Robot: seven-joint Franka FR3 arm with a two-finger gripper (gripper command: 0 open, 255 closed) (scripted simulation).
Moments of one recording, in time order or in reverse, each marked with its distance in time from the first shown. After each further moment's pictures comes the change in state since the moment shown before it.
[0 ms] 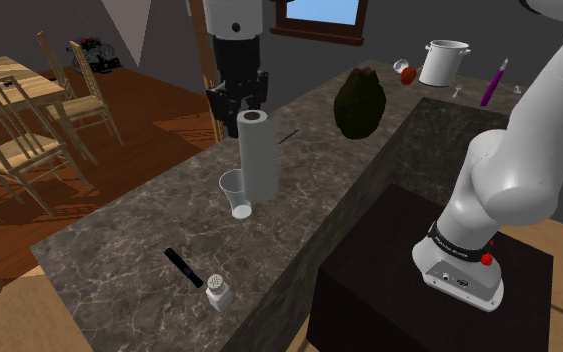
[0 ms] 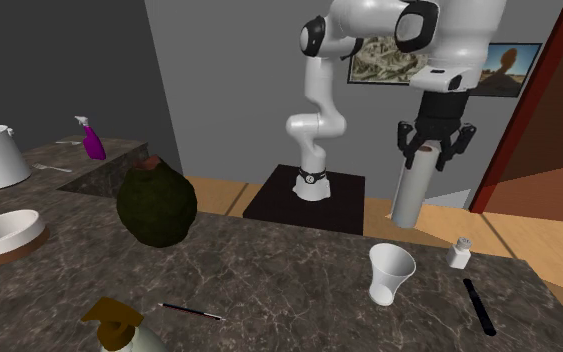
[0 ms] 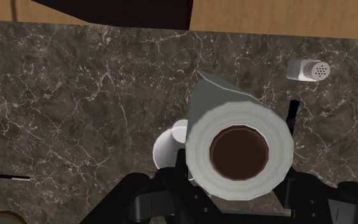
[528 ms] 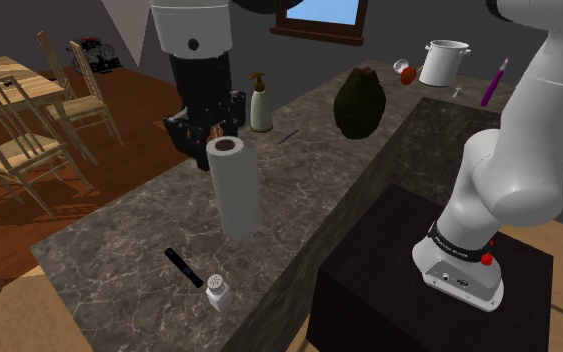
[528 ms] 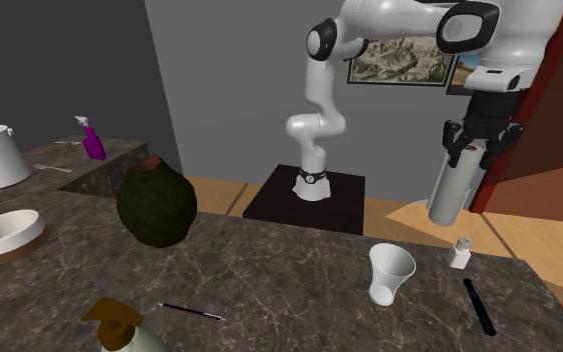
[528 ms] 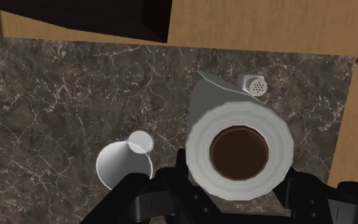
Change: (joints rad) arm 0.097 0.110 0.108 0.120 -0.037 -0.013 0.211
